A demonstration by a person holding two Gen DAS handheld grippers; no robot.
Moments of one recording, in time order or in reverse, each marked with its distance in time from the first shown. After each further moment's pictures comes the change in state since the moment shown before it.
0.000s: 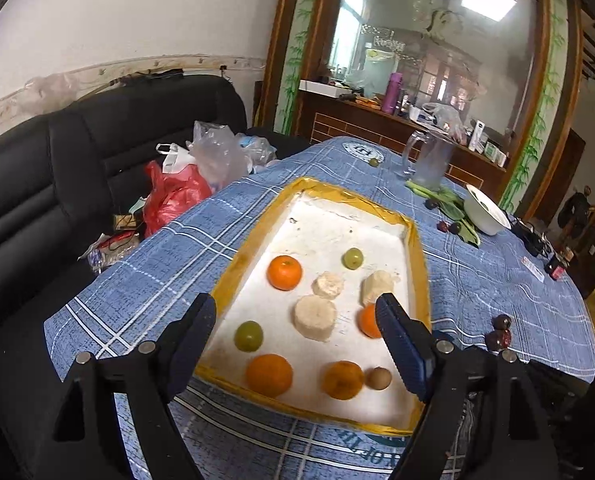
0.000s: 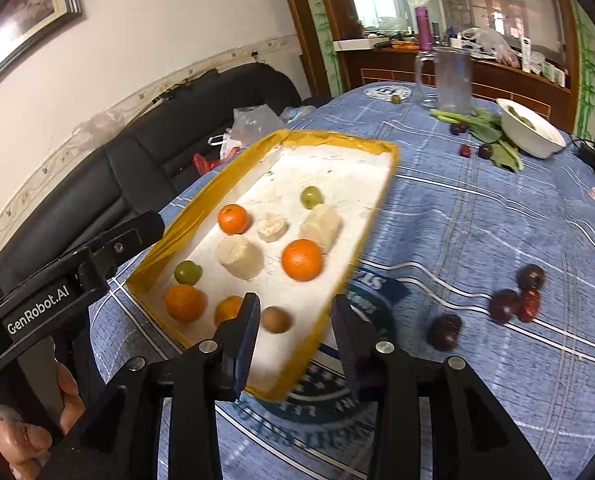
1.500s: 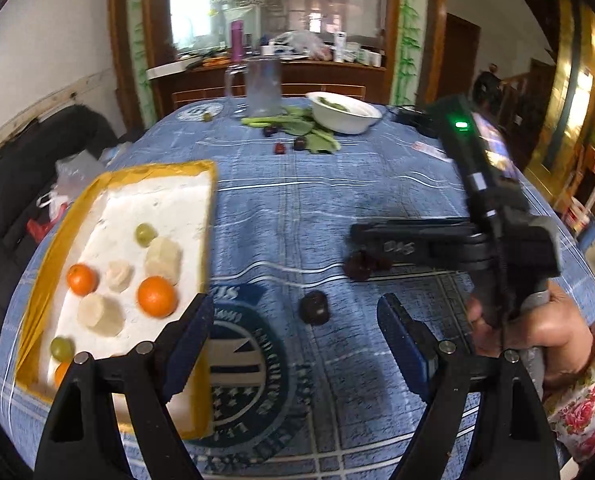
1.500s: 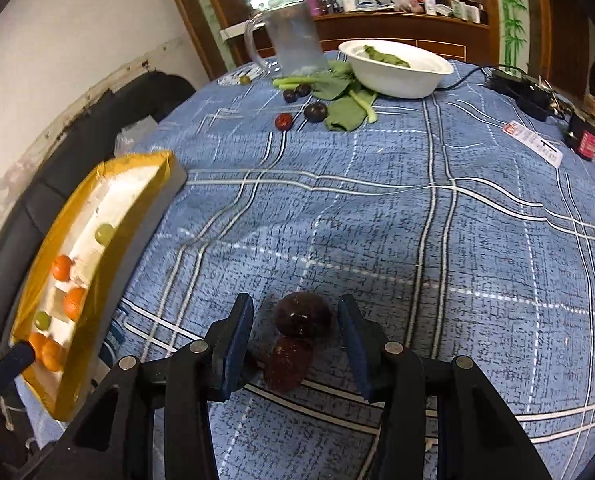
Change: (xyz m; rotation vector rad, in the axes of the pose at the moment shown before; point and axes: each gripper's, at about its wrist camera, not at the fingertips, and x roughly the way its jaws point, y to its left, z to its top) left arm 0.029 -0.173 -0.046 0.432 0.152 -0.264; right arm 0.026 -0.183 0.018 0.177 0.078 -0.185
